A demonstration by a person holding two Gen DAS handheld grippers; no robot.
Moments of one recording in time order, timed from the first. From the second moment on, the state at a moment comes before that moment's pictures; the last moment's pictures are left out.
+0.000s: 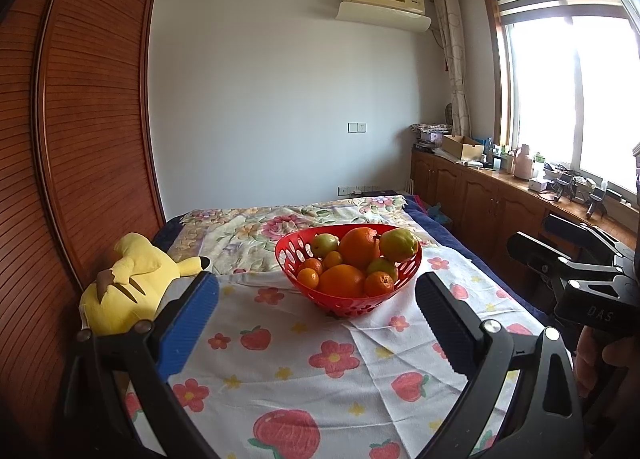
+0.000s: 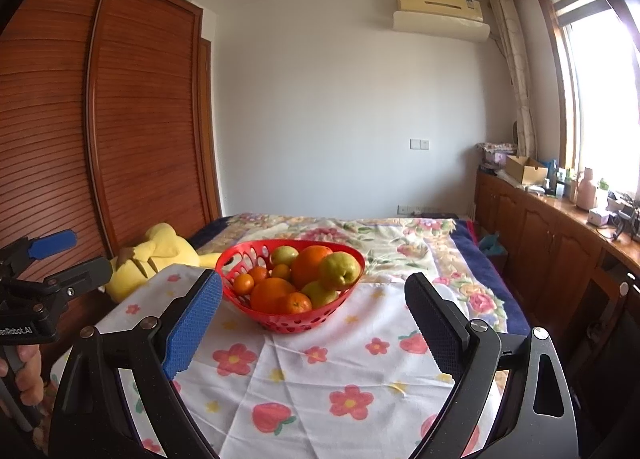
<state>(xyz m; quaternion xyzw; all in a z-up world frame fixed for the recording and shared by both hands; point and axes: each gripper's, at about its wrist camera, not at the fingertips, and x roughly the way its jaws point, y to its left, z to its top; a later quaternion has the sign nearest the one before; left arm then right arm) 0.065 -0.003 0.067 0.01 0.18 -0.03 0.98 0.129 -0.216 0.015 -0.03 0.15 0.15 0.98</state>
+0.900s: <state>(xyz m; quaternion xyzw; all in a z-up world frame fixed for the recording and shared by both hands) 0.063 -0.004 0.066 0.01 0.18 -0.03 0.98 0.127 -0.214 0.015 -0.03 0.15 0.15 0.98</state>
